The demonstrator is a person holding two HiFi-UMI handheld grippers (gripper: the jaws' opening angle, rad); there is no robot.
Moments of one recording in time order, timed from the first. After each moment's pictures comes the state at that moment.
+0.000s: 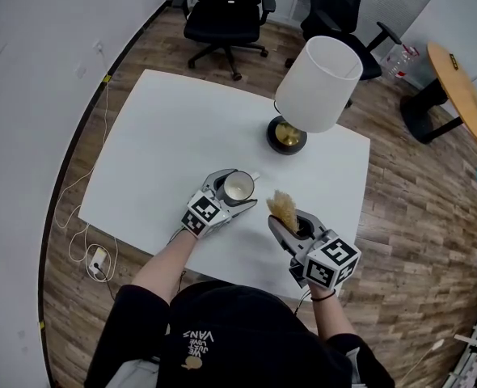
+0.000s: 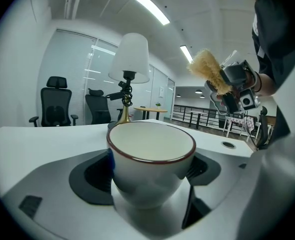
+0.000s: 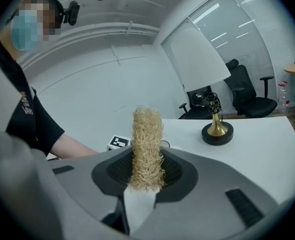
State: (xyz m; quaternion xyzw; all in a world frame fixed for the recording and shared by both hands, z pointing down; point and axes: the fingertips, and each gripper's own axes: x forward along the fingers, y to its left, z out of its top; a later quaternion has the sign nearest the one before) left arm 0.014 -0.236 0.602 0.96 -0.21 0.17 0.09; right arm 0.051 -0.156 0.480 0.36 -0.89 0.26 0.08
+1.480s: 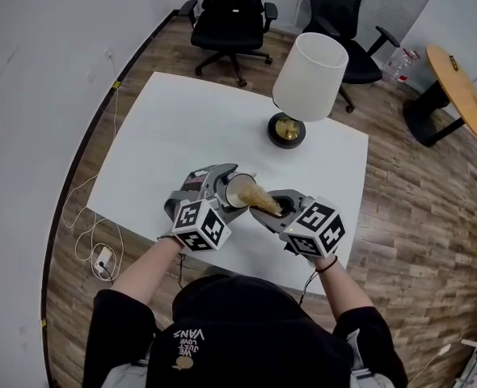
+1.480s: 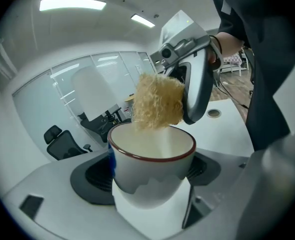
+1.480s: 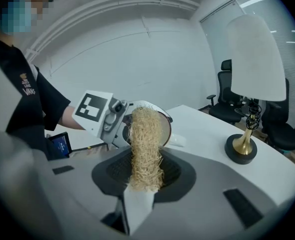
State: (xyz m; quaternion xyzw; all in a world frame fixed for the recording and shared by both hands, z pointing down) left arm -0.001 -0.179 0.503 0.90 -0.19 0.36 -0.16; right arm 0.004 -0.139 0.473 0.21 -0.93 0.19 0.24
